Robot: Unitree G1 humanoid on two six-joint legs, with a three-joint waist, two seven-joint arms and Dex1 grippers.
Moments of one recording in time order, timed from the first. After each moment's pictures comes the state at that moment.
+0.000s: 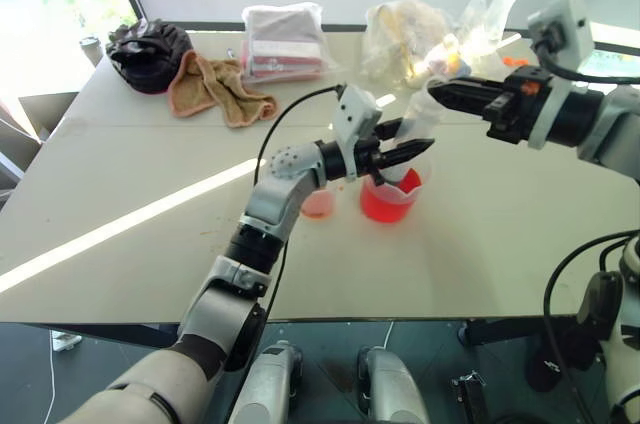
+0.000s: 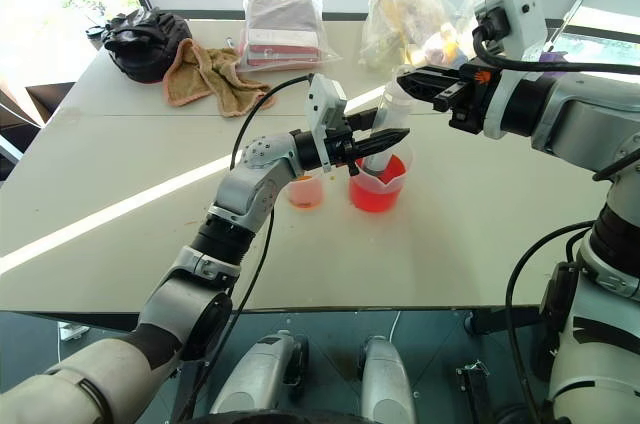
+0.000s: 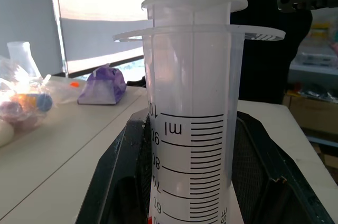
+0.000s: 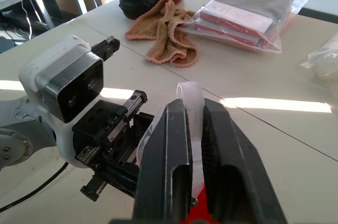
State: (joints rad) left arm -0.87 -0.03 -0.16 0.38 -0.29 0.16 -0.85; right arm -0.87 -0.80 -0.34 -0.34 0.98 1.40 0.40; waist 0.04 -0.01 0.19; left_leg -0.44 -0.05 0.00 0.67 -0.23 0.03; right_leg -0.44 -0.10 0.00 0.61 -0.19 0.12
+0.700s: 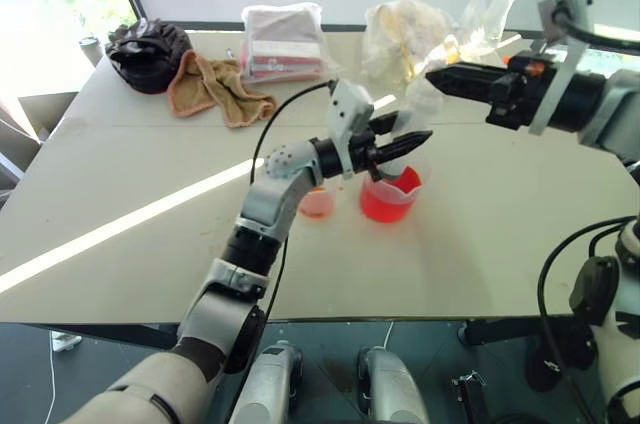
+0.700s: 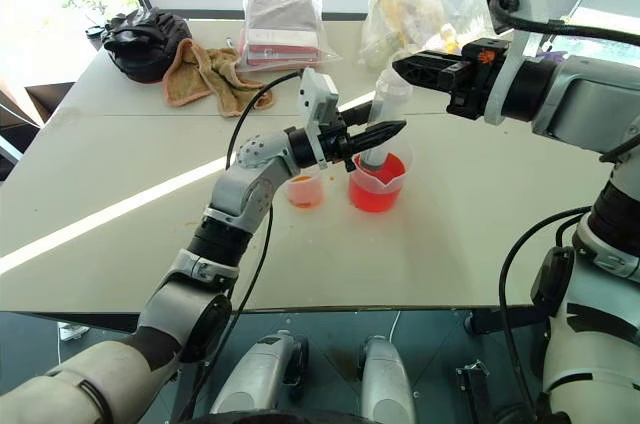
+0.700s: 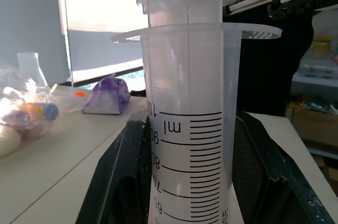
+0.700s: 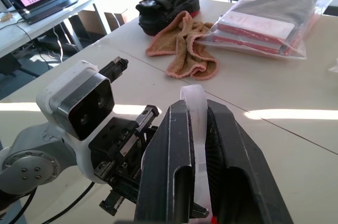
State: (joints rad) left arm -0.83 -0.03 -0.14 0.31 -0.31 0.19 -0.84; right arm -0.95 -0.77 -0.37 -0.21 1.09 1.44 0.35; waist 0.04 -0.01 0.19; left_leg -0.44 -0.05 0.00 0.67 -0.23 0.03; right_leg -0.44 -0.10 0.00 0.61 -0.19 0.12
